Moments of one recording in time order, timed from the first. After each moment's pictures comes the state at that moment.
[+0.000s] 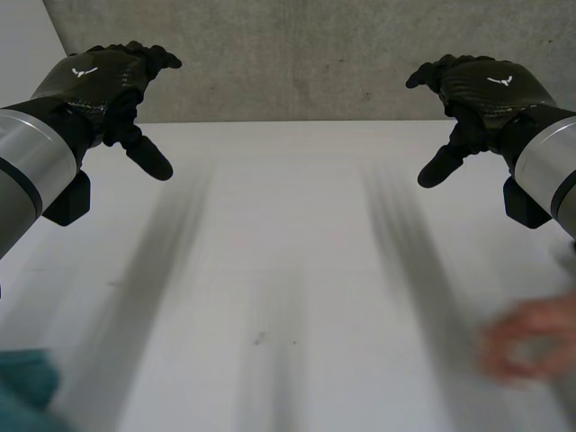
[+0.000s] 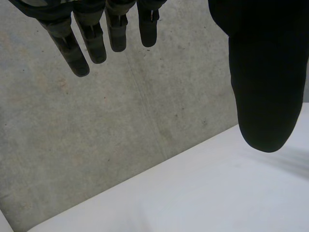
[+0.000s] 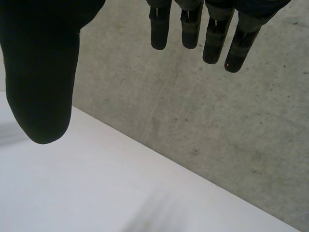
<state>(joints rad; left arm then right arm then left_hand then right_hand) 4.32 -1.62 -1.34 2.94 -1.52 3.20 1.93 -1.48 1.35 0.19 1.44 3.05 0.20 0.21 0.22 0.21 0.04 0.20 0.22 0.22 0.23 0.06</state>
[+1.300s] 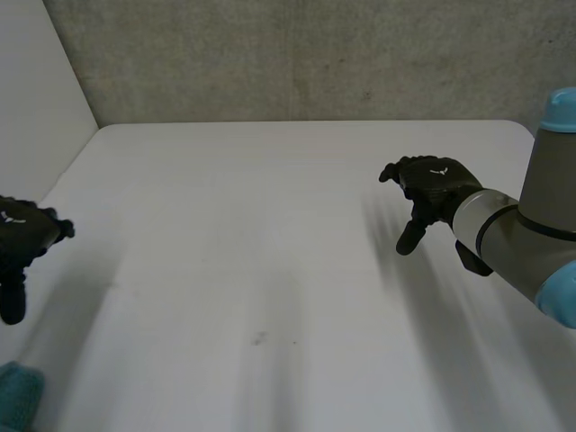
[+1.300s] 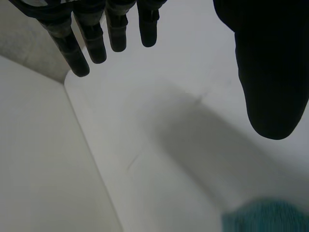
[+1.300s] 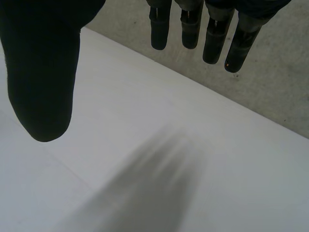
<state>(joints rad) 4.71 -1.53 -1.66 2.65 -1.53 3.99 1.94 -1.16 1.33 0.18 1.44 2.96 0.20 0.21 0.22 0.21 0.04 0.20 0.22 0.22 0.23 0.06</state>
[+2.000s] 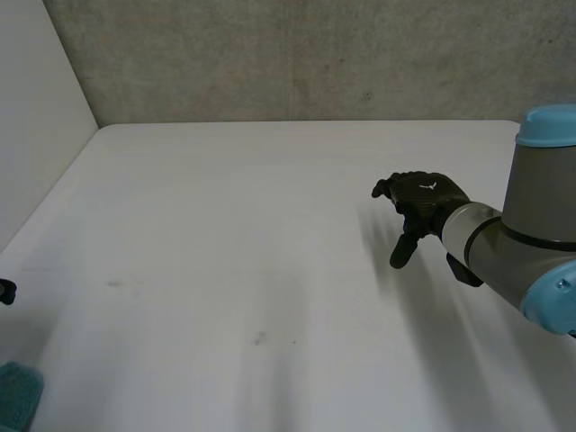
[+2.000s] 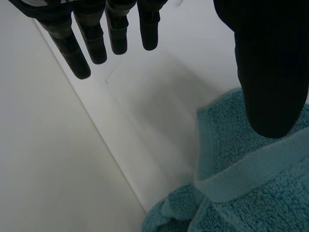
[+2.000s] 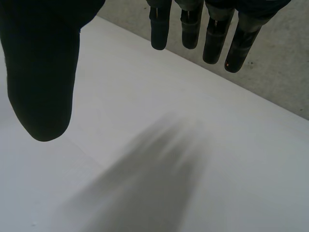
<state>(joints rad) 4.96 -1.48 -1.81 2.56 -1.52 4.19 1.96 -1.11 1.34 0.18 1.44 2.95 0.25 0.25 0.24 0.25 0.08 0.20 0.22 0.22 0.23 0.06</state>
